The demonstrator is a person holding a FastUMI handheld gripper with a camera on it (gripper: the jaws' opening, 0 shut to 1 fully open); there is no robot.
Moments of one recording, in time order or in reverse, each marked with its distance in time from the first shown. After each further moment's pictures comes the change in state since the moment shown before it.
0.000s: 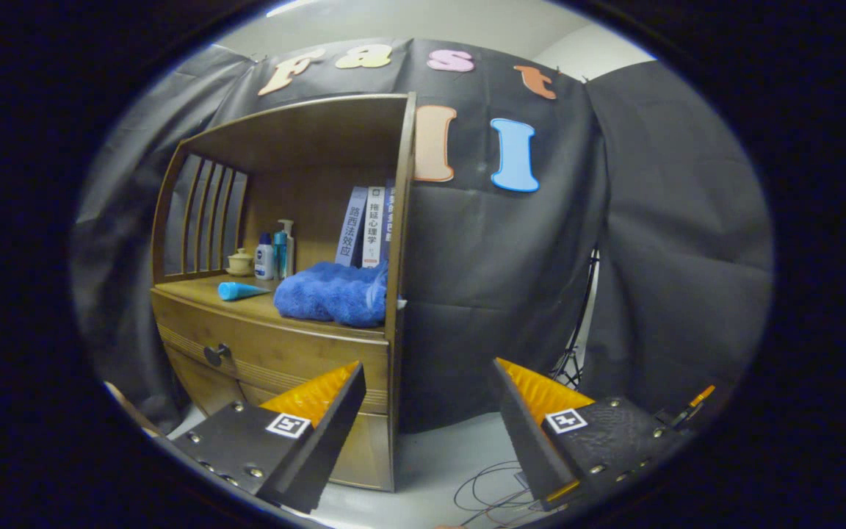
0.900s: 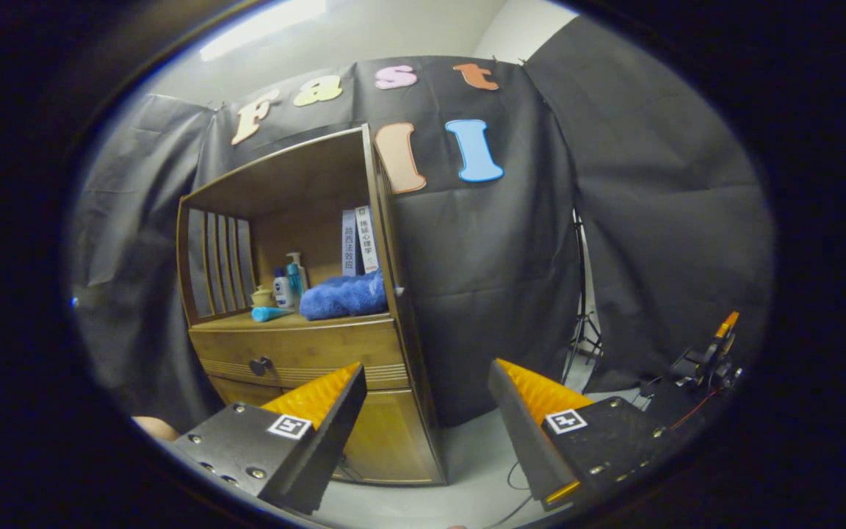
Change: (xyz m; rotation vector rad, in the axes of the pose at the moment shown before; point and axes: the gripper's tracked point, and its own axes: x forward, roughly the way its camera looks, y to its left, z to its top) arm -0.071 -0.012 -0.039 0.212 0.023 0.031
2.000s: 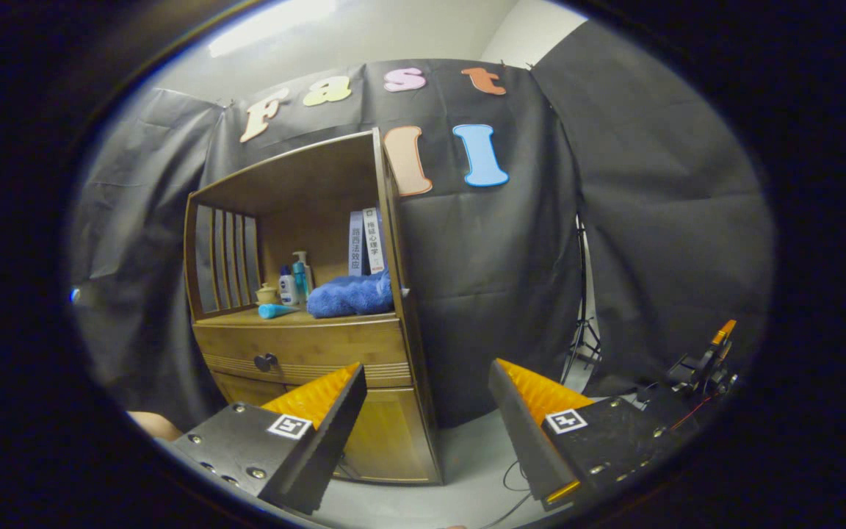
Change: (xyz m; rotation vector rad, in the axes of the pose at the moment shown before) arm -0.009 0.006 0.011 -0.032 -0.056 0.015
